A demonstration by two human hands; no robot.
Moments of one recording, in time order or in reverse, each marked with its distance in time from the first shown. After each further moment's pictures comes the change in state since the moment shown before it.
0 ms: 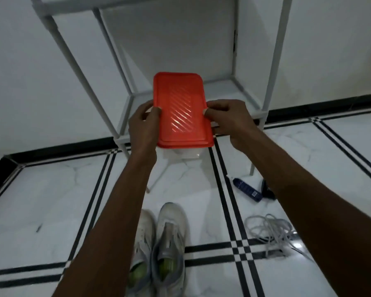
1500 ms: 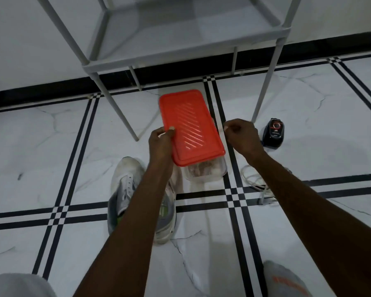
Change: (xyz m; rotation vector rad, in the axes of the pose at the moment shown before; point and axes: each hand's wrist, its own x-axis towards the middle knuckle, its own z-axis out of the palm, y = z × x) left_hand -0.074 -0.216 -0.004 -0.140 -0.001 -0.561; right_hand -0.043 0.242 -0.039 -0.473 0.091 0.104
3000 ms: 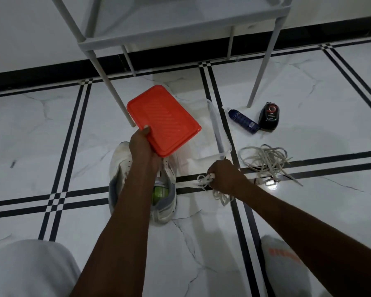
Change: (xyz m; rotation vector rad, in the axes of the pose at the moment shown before) left_hand -0.032 -0.003 -0.050 -0.429 -0.005 -0.201; right_hand -0.123 0.021 0.039 -0.654 -0.622 -0.070
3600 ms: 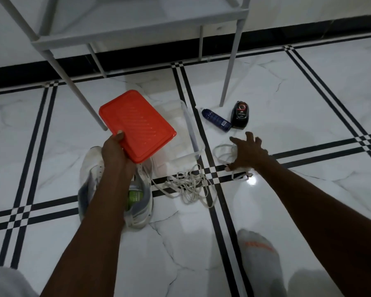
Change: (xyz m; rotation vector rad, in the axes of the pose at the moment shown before) left_hand 0.004 -0.011 -0.001 -0.004 -0.036 0.001; right_hand -0.011 0.119 -0.067 -0.175 0.073 0.483
